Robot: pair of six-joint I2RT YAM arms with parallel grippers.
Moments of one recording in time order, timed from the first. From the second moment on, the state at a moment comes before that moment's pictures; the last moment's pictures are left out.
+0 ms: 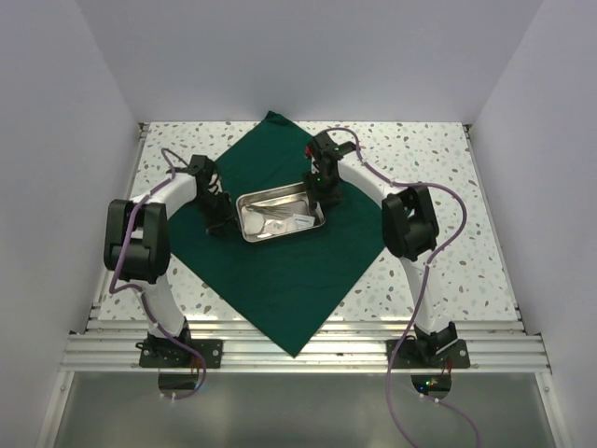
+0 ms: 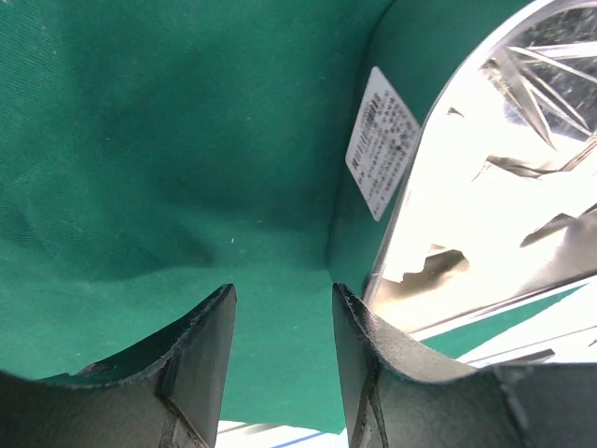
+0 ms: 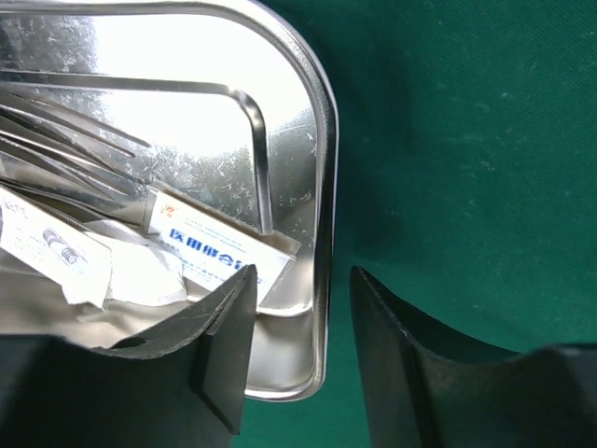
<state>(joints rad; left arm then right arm) -0.10 1.86 1.27 -0.80 0.30 -0.48 0.51 2.30 1.98 -0.95 -0.10 0.29</state>
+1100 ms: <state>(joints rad) -0.01 1.85 1.25 -0.81 0.20 -0.45 0.51 2.18 1.83 -0.92 -0.21 0.34</state>
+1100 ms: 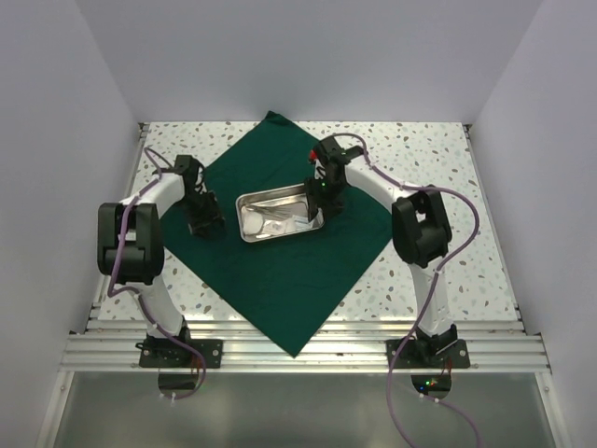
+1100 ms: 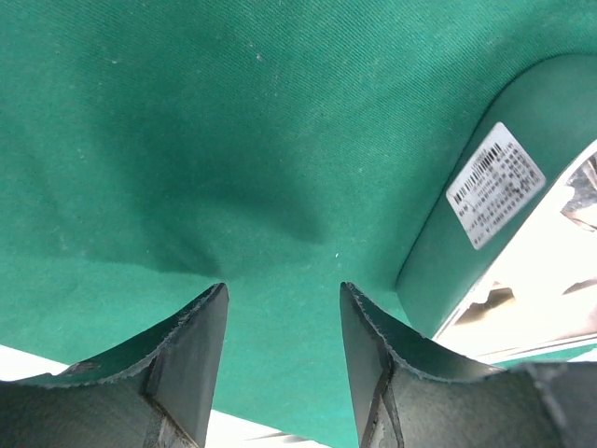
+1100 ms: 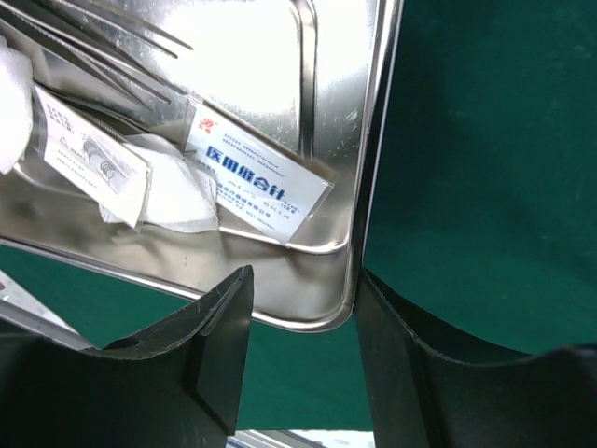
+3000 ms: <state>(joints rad) 0.02 1.32 0.91 -0.83 0.18 -0.38 1.53 1.82 1.17 -0.68 0.09 0.51</state>
